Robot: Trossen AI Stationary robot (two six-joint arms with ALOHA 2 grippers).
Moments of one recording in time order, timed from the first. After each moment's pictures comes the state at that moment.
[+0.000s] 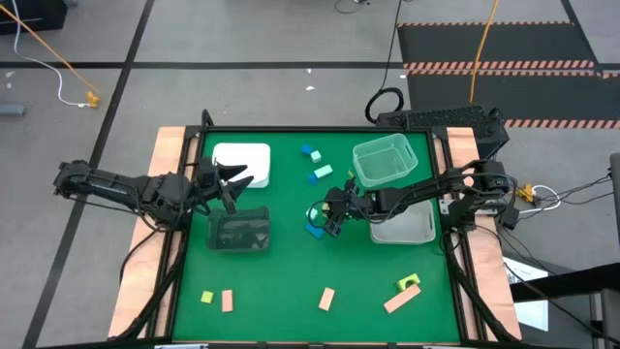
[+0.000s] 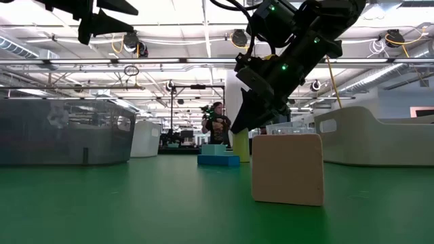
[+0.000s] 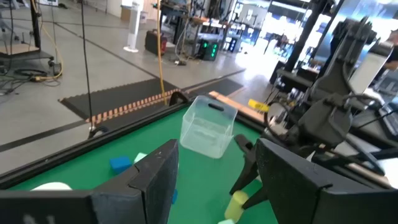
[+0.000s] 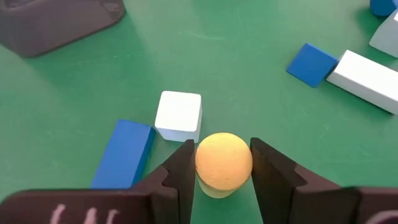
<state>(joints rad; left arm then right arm) -0.20 0.66 0.55 -0.03 -0.68 -0.37 0.03 1.70 0.88 -0.02 0.29 0.41</state>
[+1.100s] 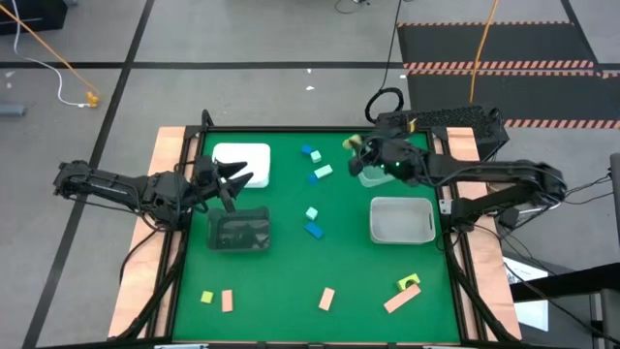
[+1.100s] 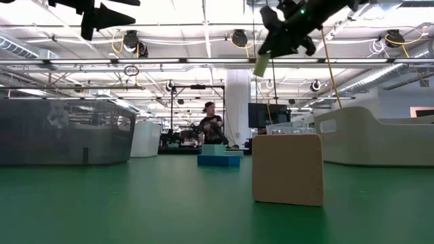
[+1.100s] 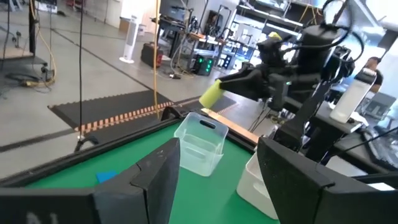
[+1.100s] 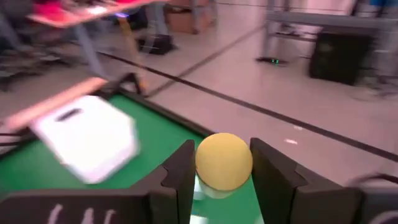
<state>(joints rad) -0.19 0.67 0.55 0.08 -0.68 -0.38 -0.21 1.19 0.88 -0.11 0.62 0.36</state>
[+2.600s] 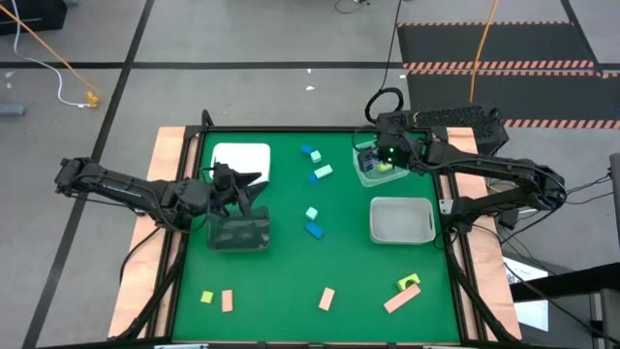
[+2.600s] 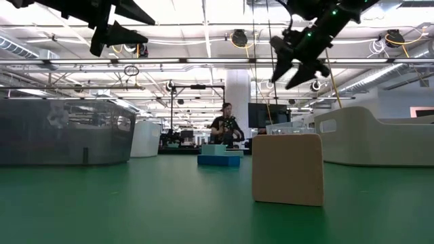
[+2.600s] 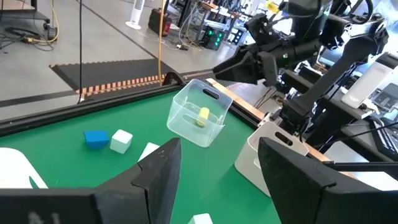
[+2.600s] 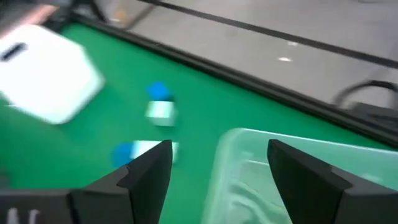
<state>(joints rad) -0.18 0.86 0.55 0.11 -0.65 -0.55 -0.37 1.21 0.88 -0.38 0.34 0.53</state>
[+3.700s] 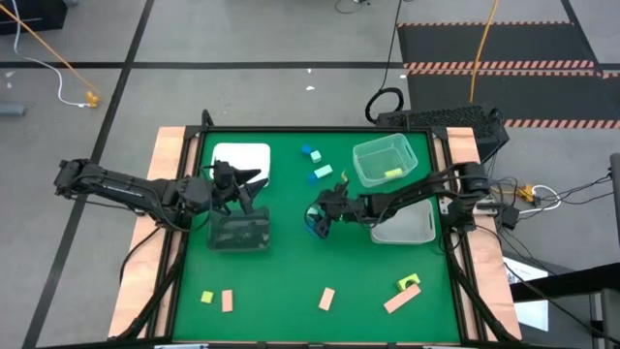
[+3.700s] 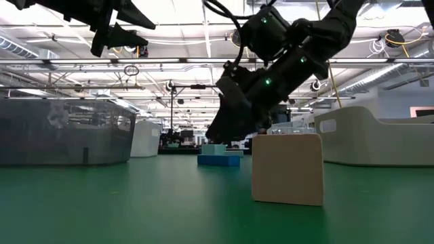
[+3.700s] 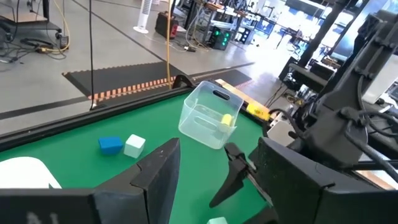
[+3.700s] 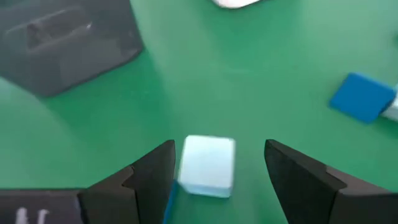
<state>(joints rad) -0.15 0.86 0.55 0.10 -0.65 -0.50 0.04 1.86 0.88 0.29 0.29 0.40</state>
